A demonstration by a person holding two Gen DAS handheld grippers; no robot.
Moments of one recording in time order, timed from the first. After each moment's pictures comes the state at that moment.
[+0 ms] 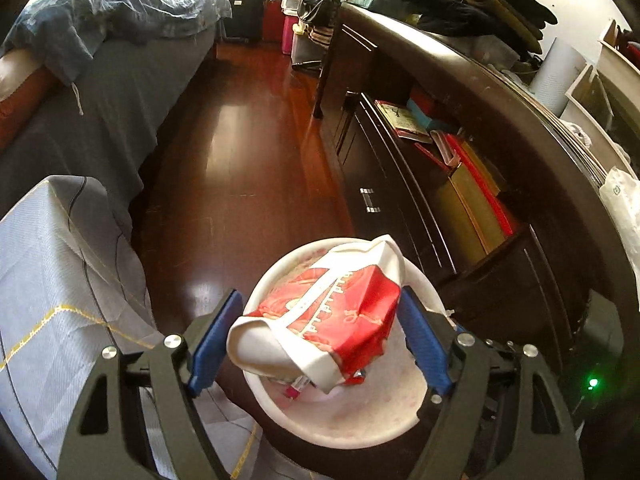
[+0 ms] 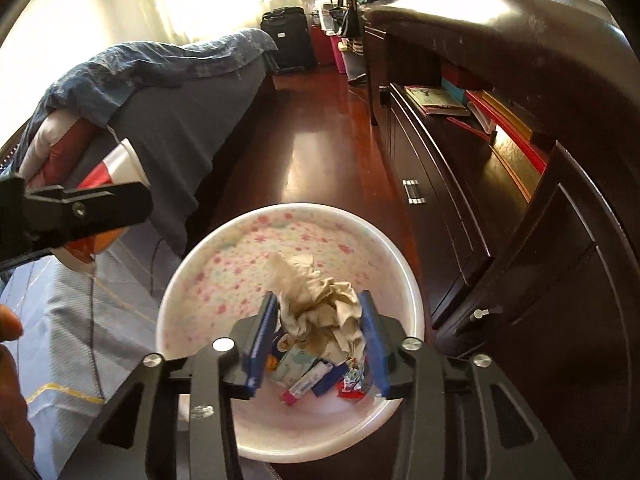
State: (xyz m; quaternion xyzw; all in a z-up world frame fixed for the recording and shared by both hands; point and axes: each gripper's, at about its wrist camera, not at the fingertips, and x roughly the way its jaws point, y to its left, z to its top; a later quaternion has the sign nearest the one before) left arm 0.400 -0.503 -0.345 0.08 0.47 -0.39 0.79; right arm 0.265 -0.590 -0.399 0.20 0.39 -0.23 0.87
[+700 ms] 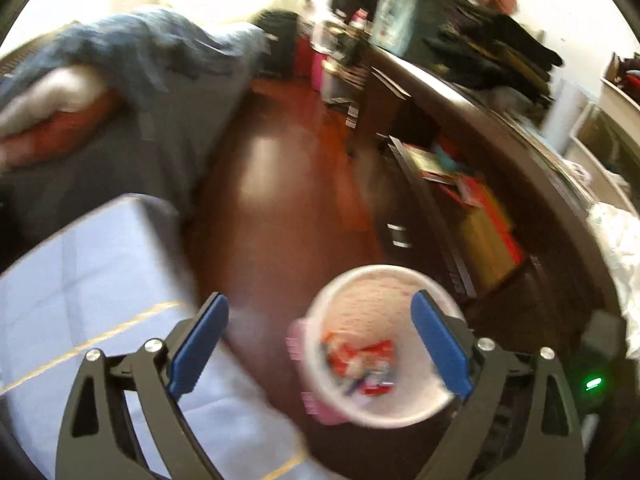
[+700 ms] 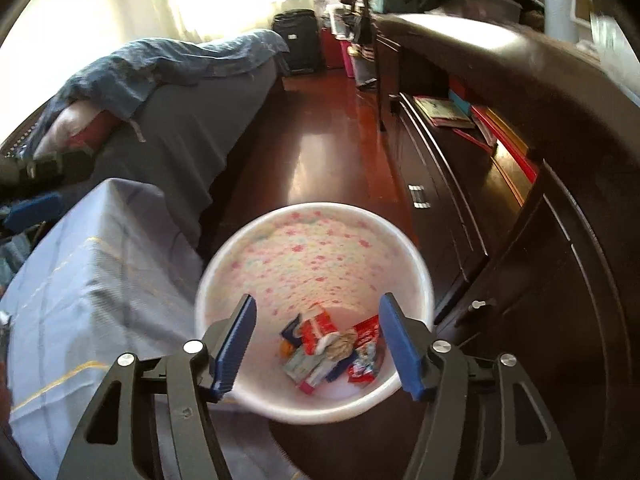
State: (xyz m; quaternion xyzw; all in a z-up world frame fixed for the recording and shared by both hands) left arm 0.390 -0.415 -0.285 0.07 0.40 -0.32 0.85; right arm 0.253 -0.547 -0.360 0.19 0.39 -0.21 0.88
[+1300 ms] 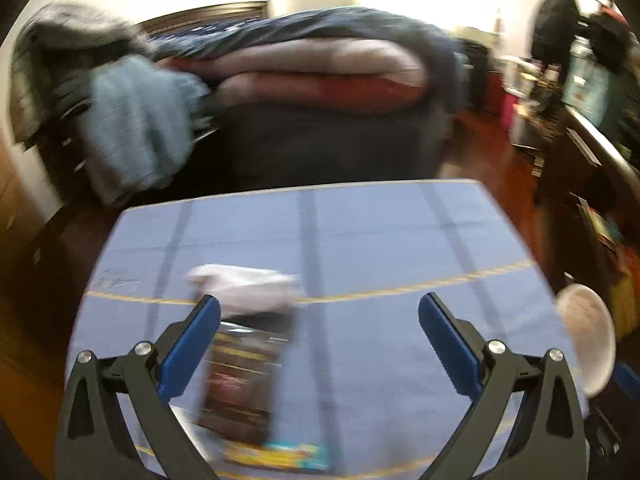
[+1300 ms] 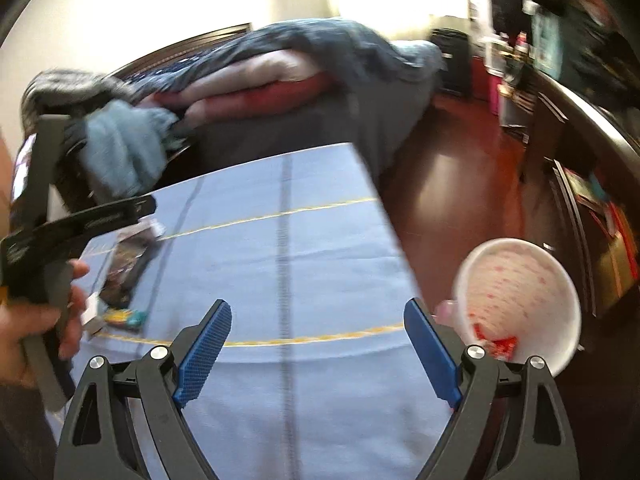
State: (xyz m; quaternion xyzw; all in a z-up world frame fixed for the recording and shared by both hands) left arm 0.414 -0.112 -0.272 0.02 0.41 0.00 0.91; right arm 0.278 -0.331 -0.291 0.09 0.39 0.02 0.92
